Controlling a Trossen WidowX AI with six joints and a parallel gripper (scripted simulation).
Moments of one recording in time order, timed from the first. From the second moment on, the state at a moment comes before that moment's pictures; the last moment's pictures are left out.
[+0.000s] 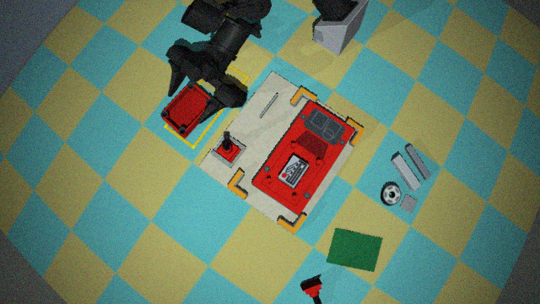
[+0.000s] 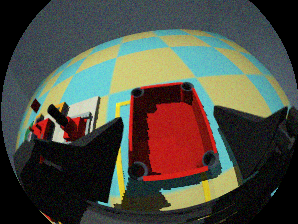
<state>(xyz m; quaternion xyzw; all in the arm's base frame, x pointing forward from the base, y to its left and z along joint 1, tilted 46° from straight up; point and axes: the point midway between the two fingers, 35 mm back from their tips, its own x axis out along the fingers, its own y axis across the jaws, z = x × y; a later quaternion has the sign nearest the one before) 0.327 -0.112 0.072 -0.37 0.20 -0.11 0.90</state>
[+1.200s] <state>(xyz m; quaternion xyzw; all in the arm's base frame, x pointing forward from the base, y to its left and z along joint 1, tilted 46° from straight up) 0.328 -0.107 0.071 -0.37 0.21 -0.11 0.90</state>
